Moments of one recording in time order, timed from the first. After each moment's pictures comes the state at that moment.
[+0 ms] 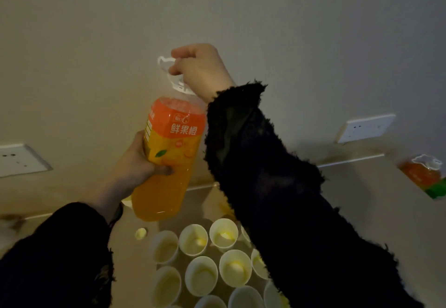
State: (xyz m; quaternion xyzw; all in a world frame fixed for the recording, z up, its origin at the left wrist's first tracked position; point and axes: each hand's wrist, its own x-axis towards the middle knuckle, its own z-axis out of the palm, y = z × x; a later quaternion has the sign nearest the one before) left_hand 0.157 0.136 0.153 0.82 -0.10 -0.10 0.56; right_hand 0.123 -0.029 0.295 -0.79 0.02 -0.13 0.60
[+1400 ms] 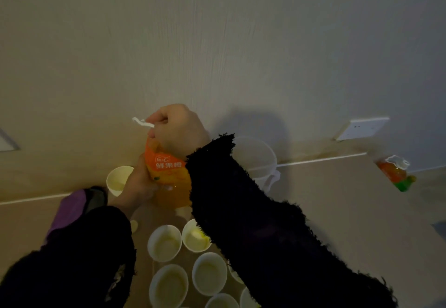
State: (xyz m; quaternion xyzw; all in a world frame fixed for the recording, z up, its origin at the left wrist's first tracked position) left_hand 0.212 0.180 0.000 0.85 -0.09 -0.14 0.51; right_hand 0.150 0.057 0.189 -0.89 0.03 -0.01 0.46
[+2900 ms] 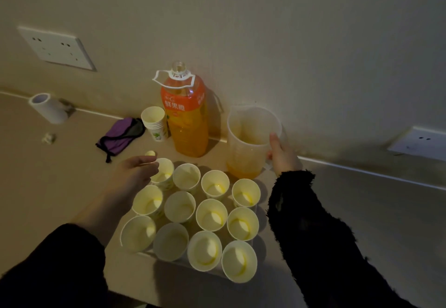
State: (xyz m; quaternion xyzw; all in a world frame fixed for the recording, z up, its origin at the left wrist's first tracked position) left_hand 0.002 0.130 0.053 0.70 0.26 -0.06 0.66; right_hand 0.079 -0.170 0.031 -0.83 0.21 0.04 0.52
